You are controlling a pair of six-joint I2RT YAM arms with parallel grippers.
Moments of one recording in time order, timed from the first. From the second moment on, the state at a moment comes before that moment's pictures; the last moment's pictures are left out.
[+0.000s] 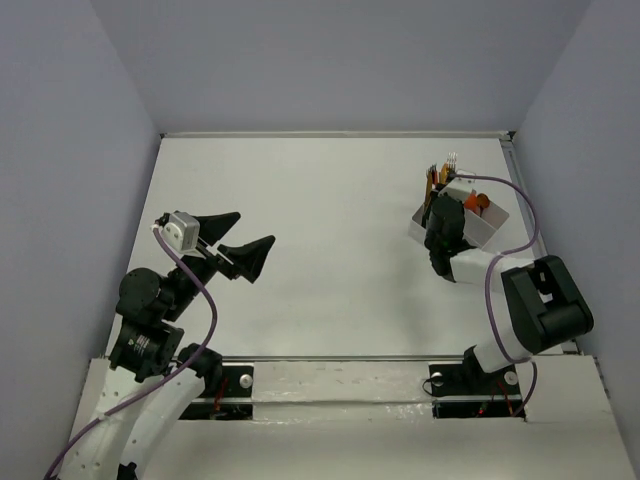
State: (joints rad) left arm -0.41 0.42 0.73 -0.09 0.27 -0.28; right arm 0.33 1.52 0.63 0.77 0.67 0.13
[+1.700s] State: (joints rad) left arm -0.40 0.42 0.71 -0.08 0.28 -0.28; right arm 0.81 1.53 0.85 -0.49 0.06 0.58
